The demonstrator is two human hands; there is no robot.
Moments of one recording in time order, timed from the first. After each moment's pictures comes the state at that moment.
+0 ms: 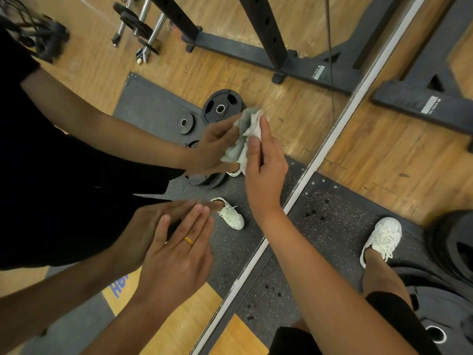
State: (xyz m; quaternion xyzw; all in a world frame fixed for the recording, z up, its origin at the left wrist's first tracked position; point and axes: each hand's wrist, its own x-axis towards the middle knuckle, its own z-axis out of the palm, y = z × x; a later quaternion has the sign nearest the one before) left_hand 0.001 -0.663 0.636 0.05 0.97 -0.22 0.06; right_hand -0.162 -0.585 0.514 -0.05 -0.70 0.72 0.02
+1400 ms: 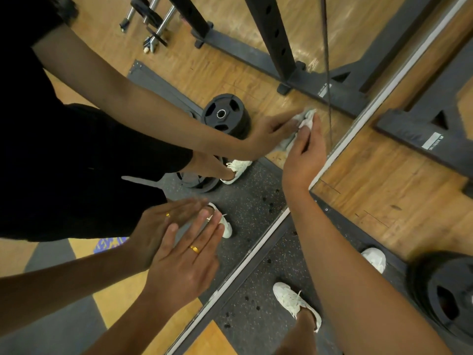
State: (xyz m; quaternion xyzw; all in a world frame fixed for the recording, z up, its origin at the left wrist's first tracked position) left_hand -0.071 -0.649 0.589 0.07 0.97 -0.24 0.02; right_hand -0.314 -0.561 0.421 -0.15 -0.75 0.65 0.05
